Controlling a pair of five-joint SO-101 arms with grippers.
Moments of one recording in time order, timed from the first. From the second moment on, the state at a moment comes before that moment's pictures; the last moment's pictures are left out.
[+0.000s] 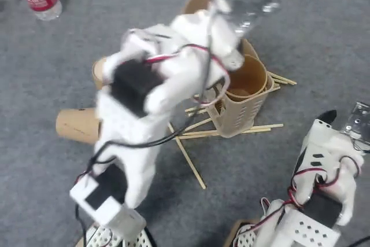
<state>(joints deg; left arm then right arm) 34.5 6.4 -57.2 95.0 -14.6 25.1 -83.8 63.7 54.0 2.2</state>
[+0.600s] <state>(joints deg) 39.4 13.2 -50.5 93.9 -14.6 25.1 -83.8 63.7 53.7 2.1</state>
